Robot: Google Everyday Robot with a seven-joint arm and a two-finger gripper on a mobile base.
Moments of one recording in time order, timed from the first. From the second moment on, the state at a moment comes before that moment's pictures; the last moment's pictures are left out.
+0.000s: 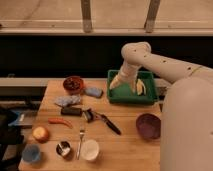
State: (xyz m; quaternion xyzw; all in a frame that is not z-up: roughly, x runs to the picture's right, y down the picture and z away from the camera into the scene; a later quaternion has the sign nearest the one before) arm 0.103 0.004 0.813 -0.28 0.19 0.71 0.62
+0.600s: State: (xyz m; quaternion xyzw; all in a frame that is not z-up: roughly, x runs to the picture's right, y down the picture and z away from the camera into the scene) arm -0.002 0.064 0.780 -0.34 0.14 0.59 0.72
